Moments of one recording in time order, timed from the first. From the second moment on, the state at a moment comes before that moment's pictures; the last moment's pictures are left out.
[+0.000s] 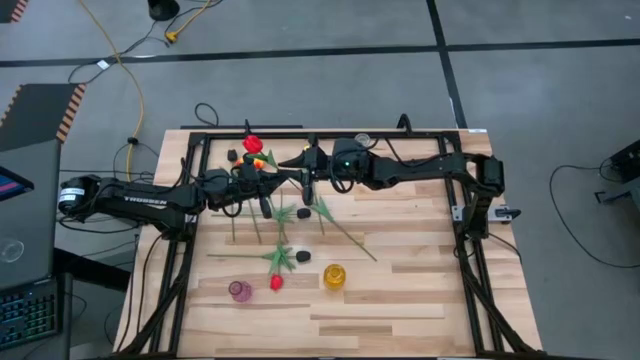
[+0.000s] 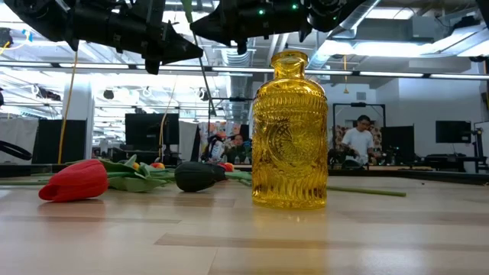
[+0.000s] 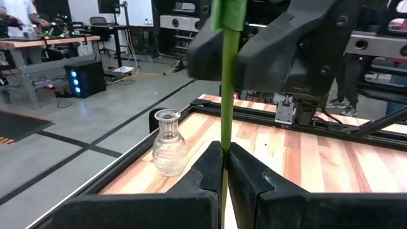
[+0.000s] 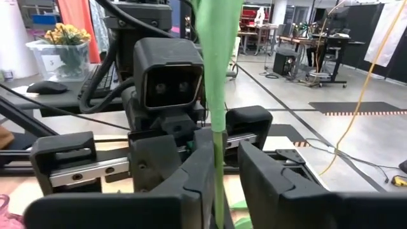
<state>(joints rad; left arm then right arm) 0.15 1.03 0.44 0.54 -0.24 -0.05 -0.17 1.82 1.35 0.45 -0.10 -0.06</state>
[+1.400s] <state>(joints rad) 0.15 1.02 0.44 0.56 -0.28 -0.04 -0.30 1.57 1.35 0.06 -0.10 -0.13</state>
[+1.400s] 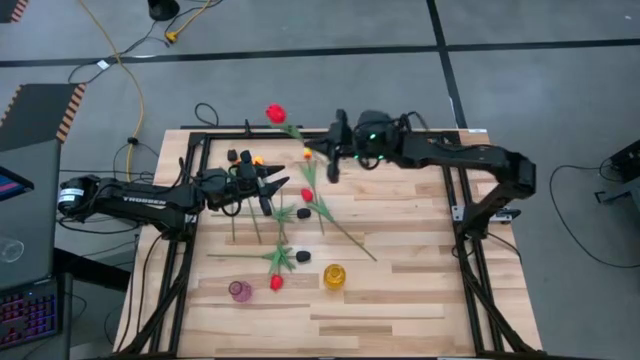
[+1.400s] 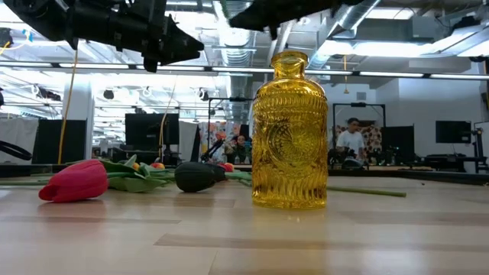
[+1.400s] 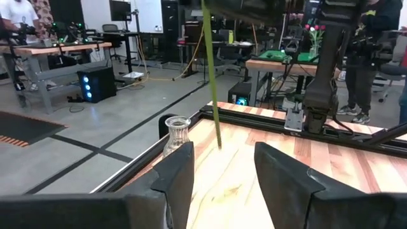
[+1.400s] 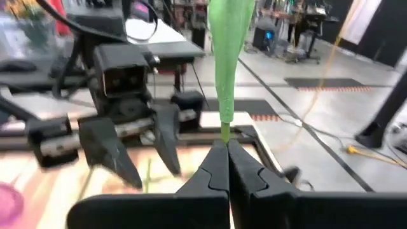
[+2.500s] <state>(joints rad) 0.15 1.02 0.44 0.56 -0.28 -0.05 -0.66 1.36 0.56 1.08 -0.10 -0.08</state>
